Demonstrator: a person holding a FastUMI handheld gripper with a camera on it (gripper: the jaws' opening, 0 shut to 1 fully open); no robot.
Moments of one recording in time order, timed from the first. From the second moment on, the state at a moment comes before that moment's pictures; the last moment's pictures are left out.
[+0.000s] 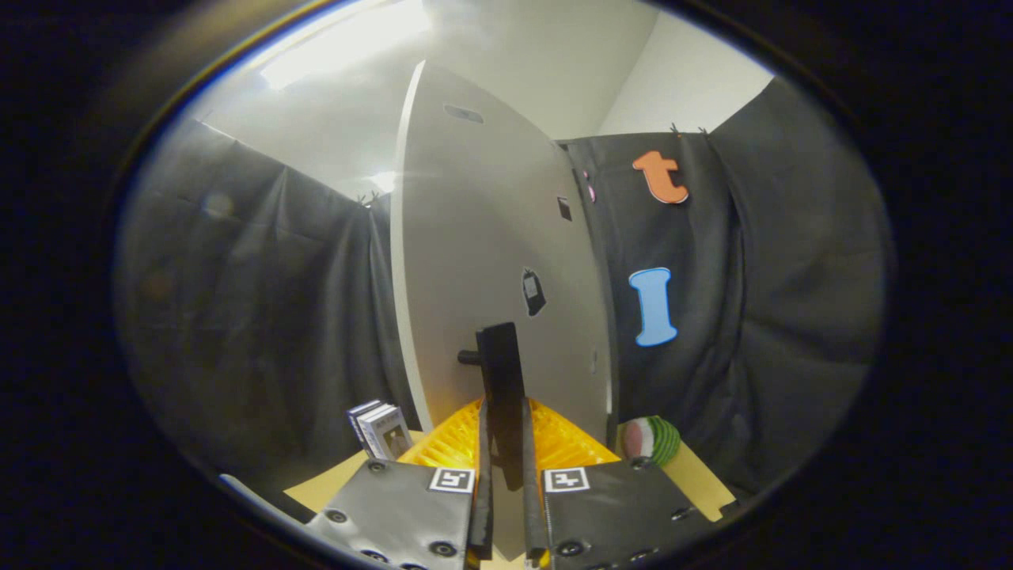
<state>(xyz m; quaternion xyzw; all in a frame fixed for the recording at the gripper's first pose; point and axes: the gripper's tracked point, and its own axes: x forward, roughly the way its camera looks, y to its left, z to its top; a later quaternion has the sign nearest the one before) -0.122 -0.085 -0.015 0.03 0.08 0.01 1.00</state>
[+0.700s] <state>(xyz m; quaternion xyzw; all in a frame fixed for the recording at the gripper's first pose) -0.138 -0.157 -0.013 0.03 0.06 -0.13 0.99</state>
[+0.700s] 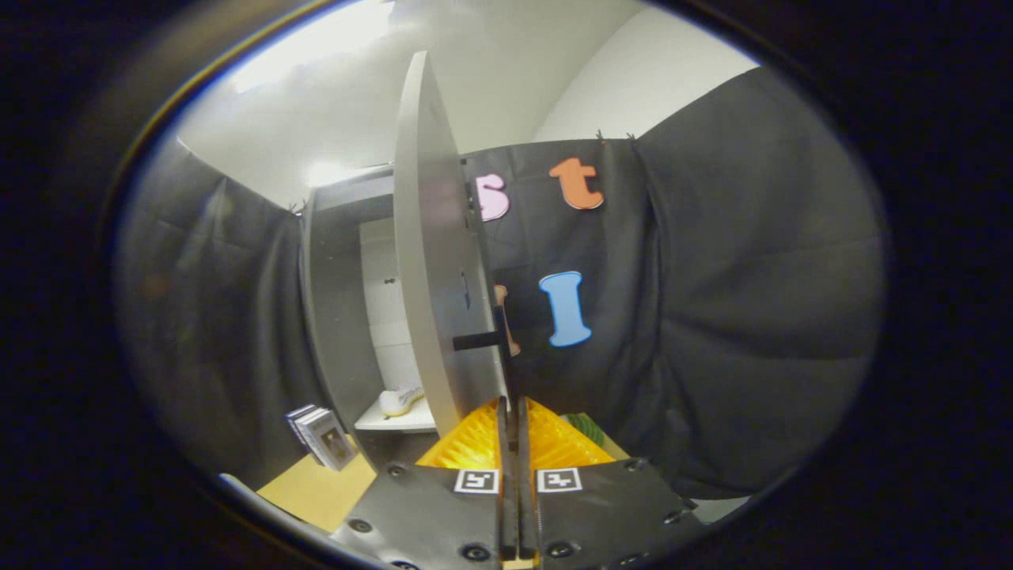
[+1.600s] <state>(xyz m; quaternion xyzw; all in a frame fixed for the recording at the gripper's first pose) -0.139 -0.157 0.005 -0.02 0.02 -0.07 1.00</state>
